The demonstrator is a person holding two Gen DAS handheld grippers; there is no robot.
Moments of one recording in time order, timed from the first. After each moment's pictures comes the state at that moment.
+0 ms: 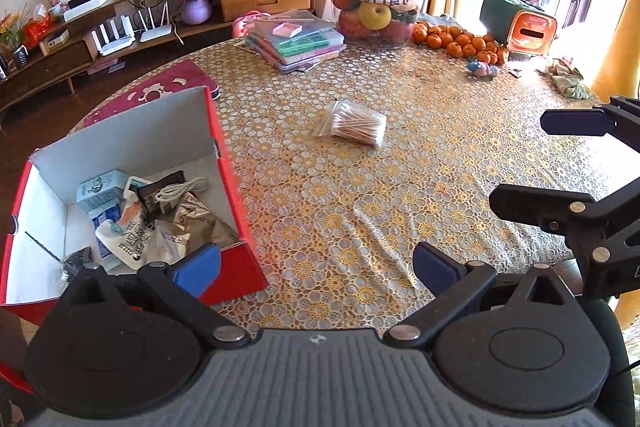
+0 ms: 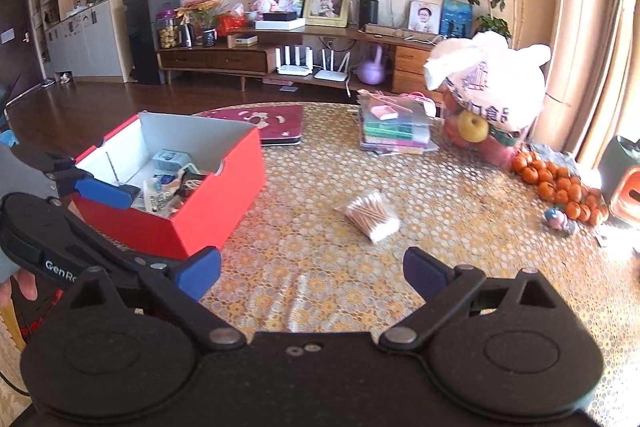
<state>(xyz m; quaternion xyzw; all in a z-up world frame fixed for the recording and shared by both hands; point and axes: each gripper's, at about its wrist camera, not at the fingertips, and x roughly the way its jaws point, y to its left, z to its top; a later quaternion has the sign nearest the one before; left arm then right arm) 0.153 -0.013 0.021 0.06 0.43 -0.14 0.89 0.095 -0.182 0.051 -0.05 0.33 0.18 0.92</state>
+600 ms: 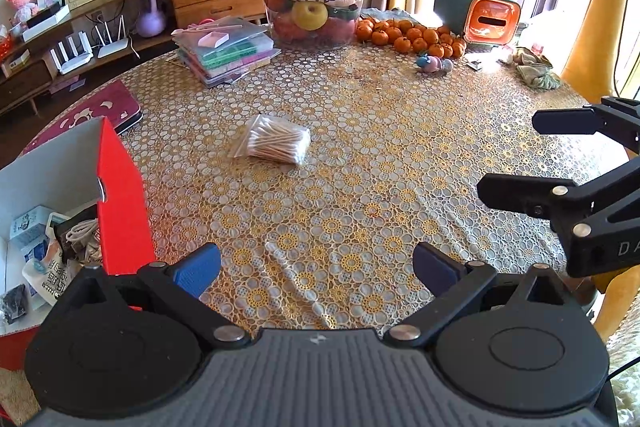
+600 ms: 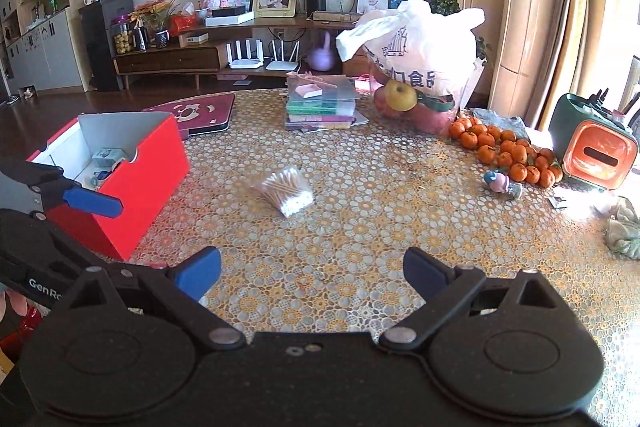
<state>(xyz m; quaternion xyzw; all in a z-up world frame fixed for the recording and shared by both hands) 0.176 -0.097 0.001 0.08 0.42 -0.18 0.88 0.110 -0.266 0.032 -0.03 0.35 0.12 0.93</state>
